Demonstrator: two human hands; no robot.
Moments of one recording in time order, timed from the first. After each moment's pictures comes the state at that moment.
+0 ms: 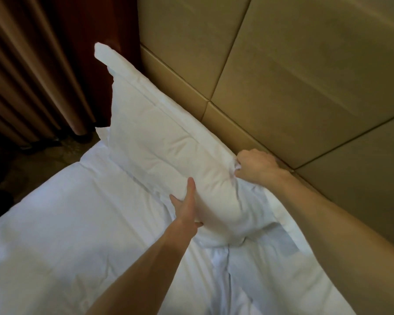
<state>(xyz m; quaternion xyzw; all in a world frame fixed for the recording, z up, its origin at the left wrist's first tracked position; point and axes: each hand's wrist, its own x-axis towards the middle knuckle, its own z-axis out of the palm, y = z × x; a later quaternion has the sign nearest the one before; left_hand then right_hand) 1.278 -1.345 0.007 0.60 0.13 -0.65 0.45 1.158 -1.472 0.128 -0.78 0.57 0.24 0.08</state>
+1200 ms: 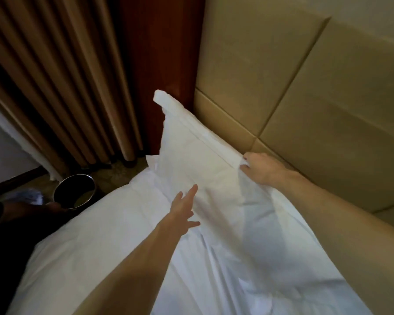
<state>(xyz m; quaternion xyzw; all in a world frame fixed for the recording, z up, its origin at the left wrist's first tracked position) 1.426 -1.367 0.003 0.61 0.02 -0.64 0.47 1.269 -1.515 0.125 -0.84 0.52 0.12 0.11</state>
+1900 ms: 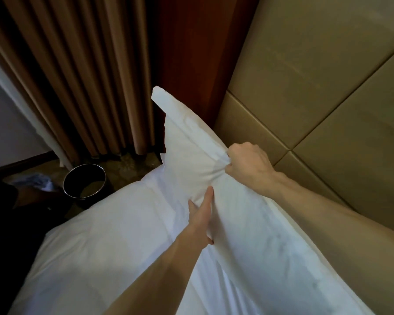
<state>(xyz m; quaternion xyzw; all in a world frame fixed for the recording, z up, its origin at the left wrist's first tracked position) 1.442 -1.351 0.011 0.60 0.08 -0.64 0.47 1.393 -1.471 0.147 -0.90 0.42 0.07 -0.01</state>
